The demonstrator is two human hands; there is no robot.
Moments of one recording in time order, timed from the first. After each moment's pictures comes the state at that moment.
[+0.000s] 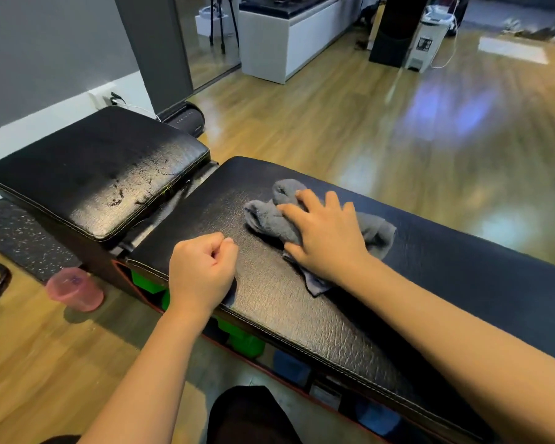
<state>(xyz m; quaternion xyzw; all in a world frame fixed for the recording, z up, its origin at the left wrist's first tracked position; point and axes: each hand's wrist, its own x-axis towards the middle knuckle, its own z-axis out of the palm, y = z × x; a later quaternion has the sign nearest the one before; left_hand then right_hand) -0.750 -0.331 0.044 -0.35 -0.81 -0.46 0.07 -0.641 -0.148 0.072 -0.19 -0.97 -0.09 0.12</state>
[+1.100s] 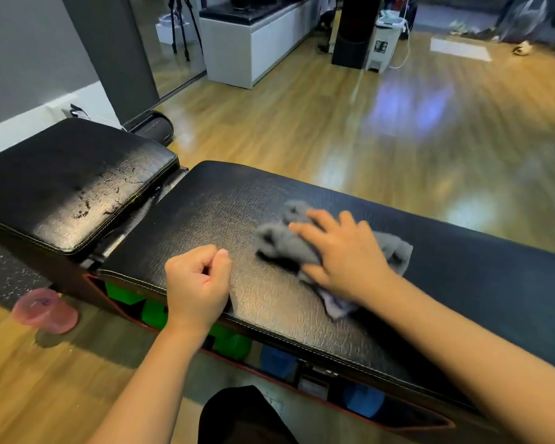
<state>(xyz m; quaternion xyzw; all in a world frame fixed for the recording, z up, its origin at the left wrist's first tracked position) -0.711 -0.326 0.049 -0.40 -0.72 -0.56 0.06 -0.560 -0.141 0.072 -0.20 -0.97 -0.10 0.10</state>
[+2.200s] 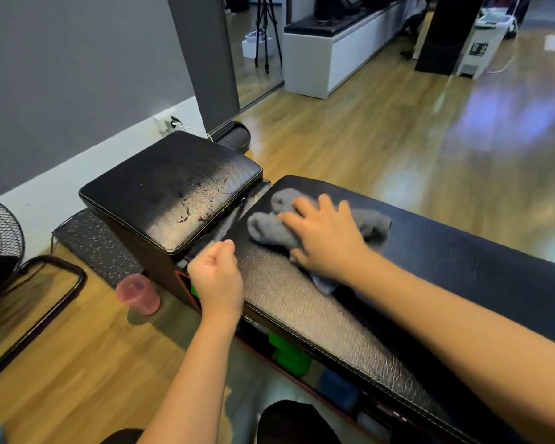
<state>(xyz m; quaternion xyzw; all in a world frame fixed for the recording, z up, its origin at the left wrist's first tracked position) -0.785 -0.350 0.052 -0.10 -0.66 -0.74 0.03 -0.721 -0.181 0.078 -0.10 -0.98 -0.11 0.11</state>
